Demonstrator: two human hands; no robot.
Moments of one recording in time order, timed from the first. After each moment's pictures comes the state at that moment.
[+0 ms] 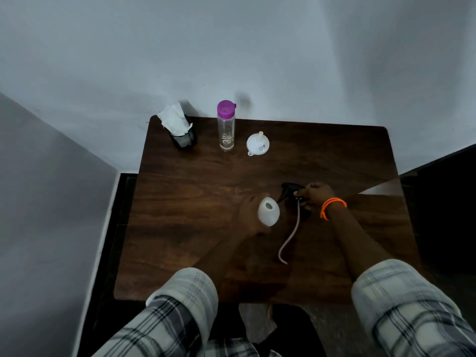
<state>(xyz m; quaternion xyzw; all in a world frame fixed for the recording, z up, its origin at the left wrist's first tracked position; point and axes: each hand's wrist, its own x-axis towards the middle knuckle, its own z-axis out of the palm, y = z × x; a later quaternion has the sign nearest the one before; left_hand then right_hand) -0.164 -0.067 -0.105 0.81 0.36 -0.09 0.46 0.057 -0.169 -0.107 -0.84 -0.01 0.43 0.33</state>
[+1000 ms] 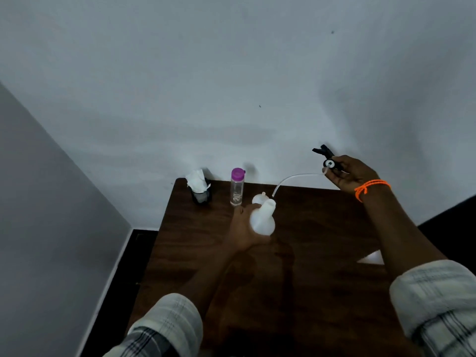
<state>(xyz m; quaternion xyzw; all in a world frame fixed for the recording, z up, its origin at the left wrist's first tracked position) -0.196 -0.039 0.055 0.82 0.30 0.19 0.45 0.118 -0.129 0.146 -0.52 0.09 0.42 0.74</state>
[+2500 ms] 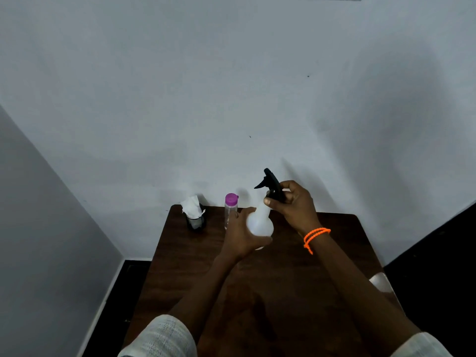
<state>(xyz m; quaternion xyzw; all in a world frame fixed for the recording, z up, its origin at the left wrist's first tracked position) -0.167 -0.017 0.062 0.81 0.30 0.28 0.42 -0.022 -0.110 0.151 -0.72 -0.35 0.20 0.57</state>
